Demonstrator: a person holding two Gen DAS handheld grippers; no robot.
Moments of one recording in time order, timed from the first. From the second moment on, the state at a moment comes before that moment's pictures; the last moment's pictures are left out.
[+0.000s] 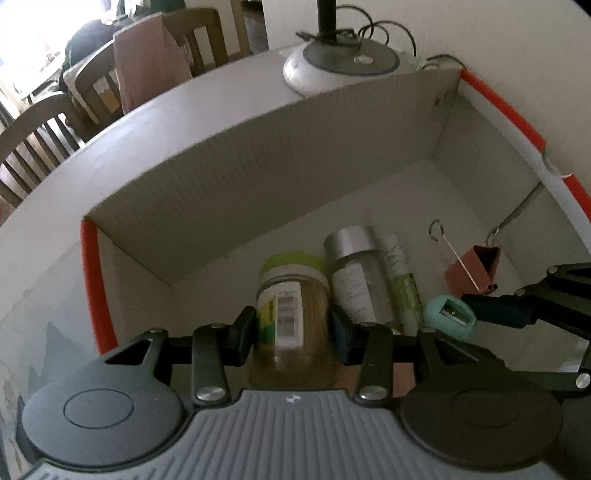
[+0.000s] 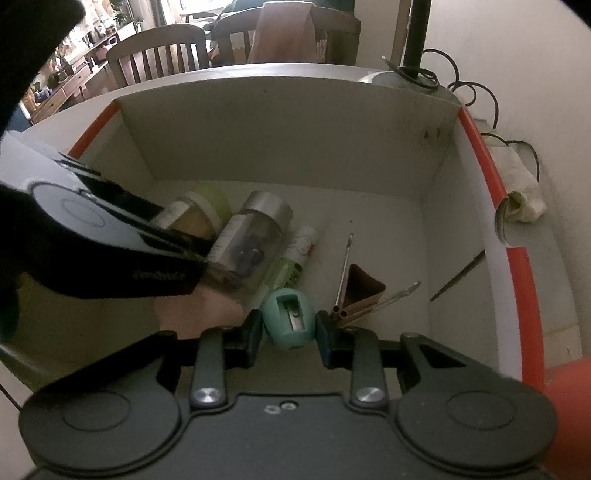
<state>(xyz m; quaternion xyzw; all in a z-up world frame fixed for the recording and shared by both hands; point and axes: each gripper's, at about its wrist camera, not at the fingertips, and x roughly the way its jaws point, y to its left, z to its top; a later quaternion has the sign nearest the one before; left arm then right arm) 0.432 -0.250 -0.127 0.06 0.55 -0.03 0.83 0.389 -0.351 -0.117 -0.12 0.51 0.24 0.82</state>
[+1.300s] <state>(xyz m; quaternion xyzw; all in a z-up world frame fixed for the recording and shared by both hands) 0.379 -0.242 -0.053 0.04 0.48 -0.05 0.88 0.353 -0.358 -0.046 -0.10 0.45 0.24 0.85</state>
